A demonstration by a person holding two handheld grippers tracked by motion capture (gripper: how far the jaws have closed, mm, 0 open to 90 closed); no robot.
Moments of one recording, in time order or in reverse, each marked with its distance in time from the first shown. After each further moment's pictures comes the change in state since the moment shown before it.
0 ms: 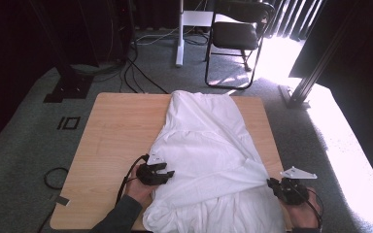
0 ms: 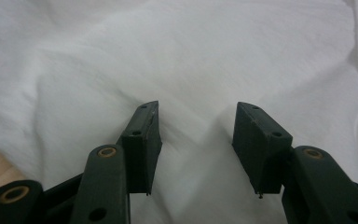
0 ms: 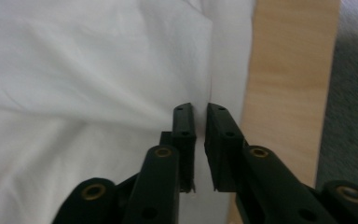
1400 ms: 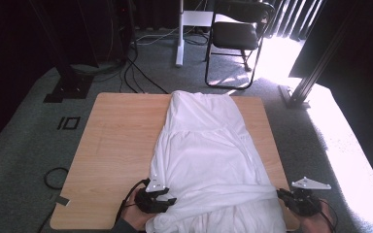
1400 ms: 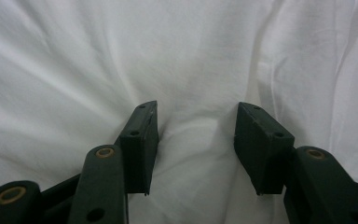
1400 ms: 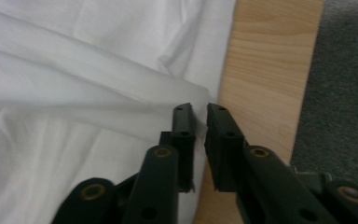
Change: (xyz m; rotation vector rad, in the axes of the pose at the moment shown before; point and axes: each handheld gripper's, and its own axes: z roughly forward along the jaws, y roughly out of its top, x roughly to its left) left arm -0.053 -0.040 -0.029 0.033 -0.111 0.029; right arm -0.020 -0.031 -0.017 0.013 0.055 0.048
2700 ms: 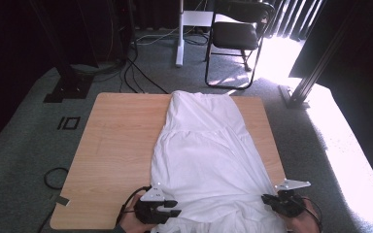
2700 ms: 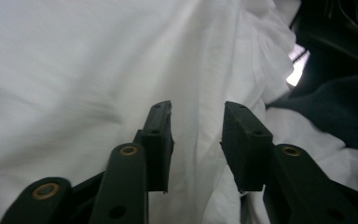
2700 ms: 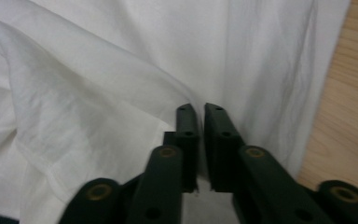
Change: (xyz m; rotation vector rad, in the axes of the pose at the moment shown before) left arm -0.025 0.002 -0.023 -0.047 -0.235 0.080; right arm 0.022 0.003 0.029 0.097 0.181 -0.128
